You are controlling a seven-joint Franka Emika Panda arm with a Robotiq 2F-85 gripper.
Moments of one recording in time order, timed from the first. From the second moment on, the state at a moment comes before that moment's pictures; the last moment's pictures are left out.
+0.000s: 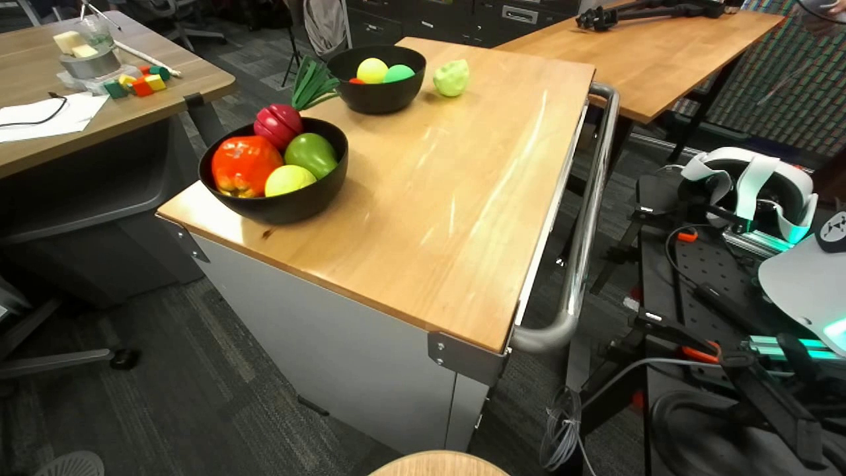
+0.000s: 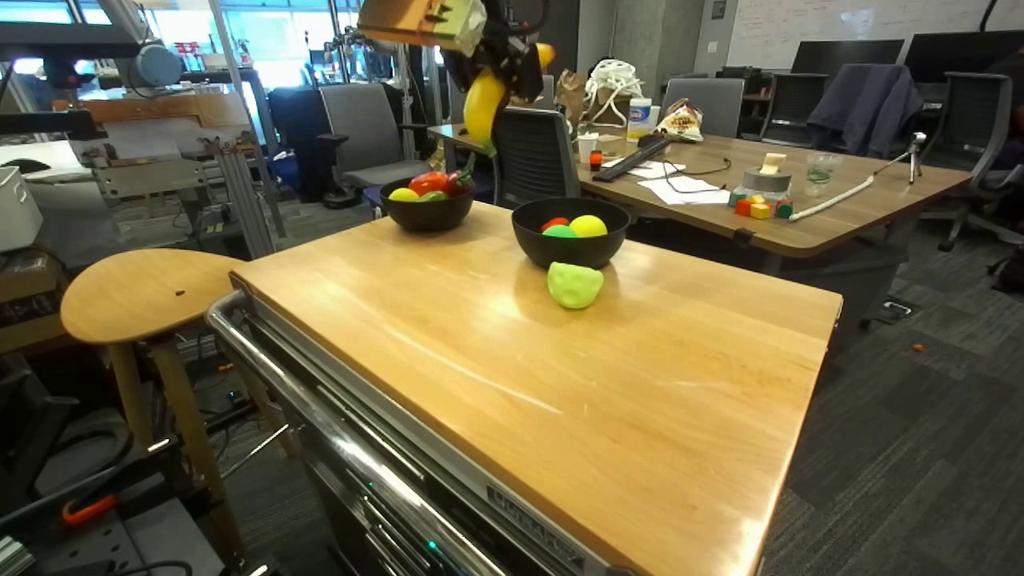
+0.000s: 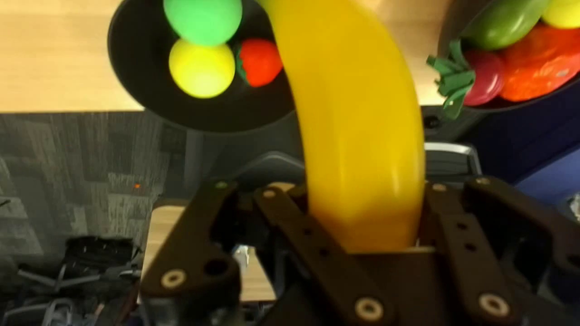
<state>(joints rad) -0.03 -0.05 -0.01 -2.18 0.20 2.68 -0.23</state>
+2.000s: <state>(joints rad) 0.02 0.27 -0.10 -1.93 -0.25 2.65 0.14</state>
